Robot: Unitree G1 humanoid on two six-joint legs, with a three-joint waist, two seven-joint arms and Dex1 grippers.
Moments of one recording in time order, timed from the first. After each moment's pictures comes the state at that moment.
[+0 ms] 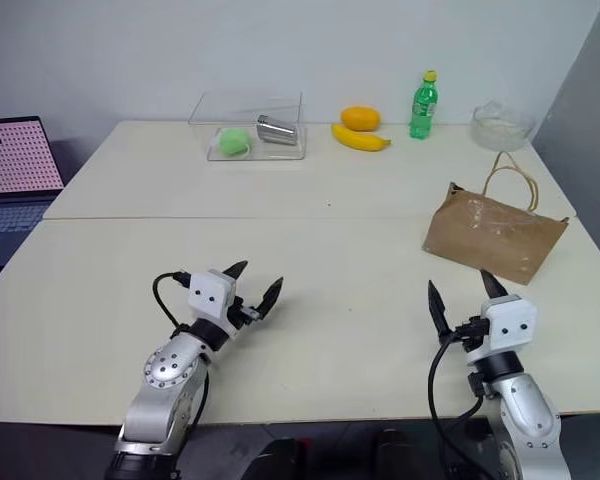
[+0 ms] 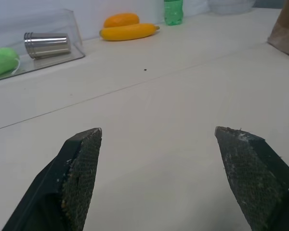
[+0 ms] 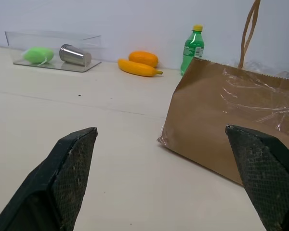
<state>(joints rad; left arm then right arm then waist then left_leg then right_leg) -0.05 0.25 0.01 -0.16 -0.09 0.06 -0.36 0.25 -0.23 -0.14 -0.53 0.19 0.06 0.26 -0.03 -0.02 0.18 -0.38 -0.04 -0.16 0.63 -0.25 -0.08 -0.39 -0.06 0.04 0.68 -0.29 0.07</state>
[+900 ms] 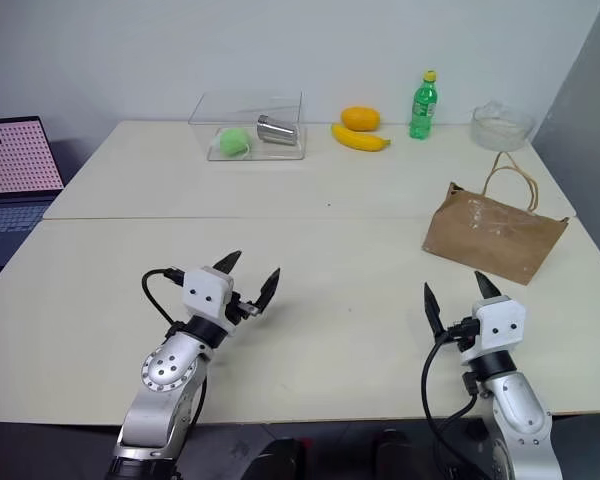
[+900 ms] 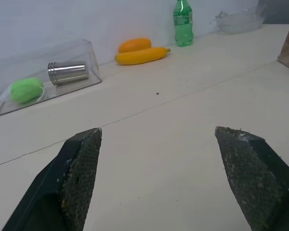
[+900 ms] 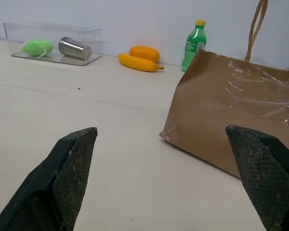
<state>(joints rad) -0.04 0.25 -0.02 -0.23 -0.04 0.03 -0.33 0.24 -0.22 -0.12 -0.49 0.14 0.04 0.25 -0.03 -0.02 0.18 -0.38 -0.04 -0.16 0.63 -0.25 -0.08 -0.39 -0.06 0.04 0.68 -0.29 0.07</state>
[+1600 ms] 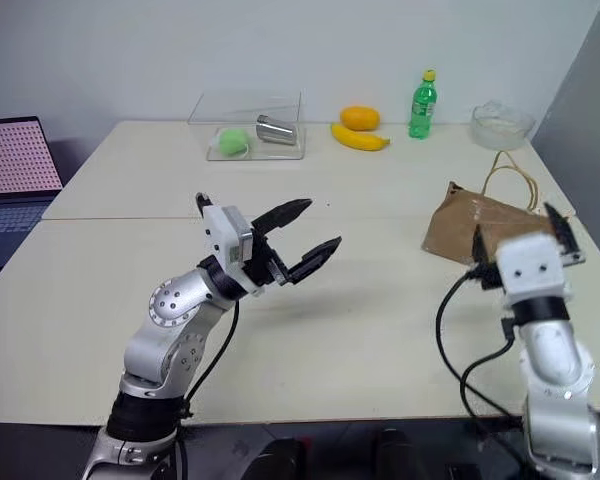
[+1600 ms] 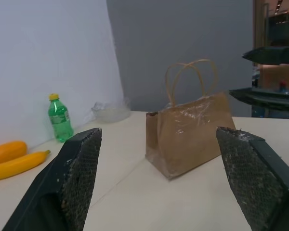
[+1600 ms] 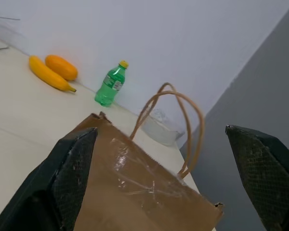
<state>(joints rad) -0.39 0.30 -0.09 -0.30 -0.38 0.19 -0.69 -0.08 -0.38 -0.29 -0.66 -0.15 0.44 0.19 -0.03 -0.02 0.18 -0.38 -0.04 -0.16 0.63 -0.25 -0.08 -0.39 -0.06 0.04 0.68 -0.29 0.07</state>
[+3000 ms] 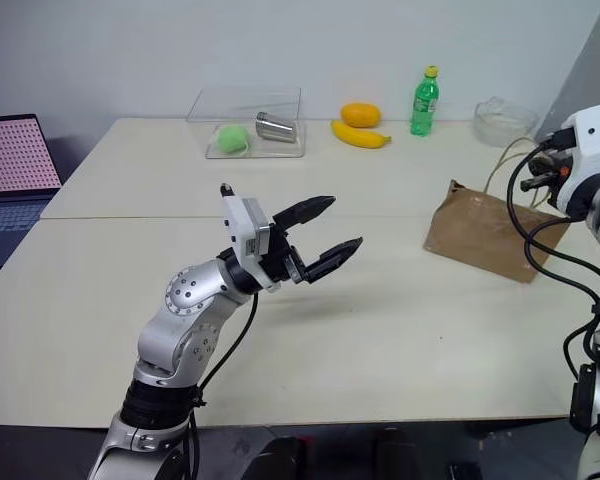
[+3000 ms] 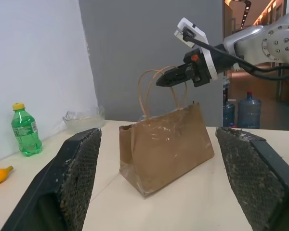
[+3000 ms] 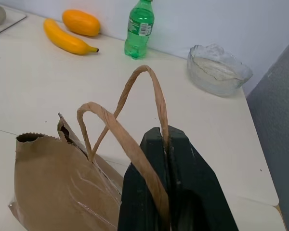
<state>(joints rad) -0.44 0.27 -0.12 -0.28 -0.40 0.24 -0.71 -0.81 -0.82 -0.23 0.18 0.19 0.77 0.57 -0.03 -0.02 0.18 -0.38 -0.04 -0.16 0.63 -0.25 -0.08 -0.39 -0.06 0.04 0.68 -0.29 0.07</state>
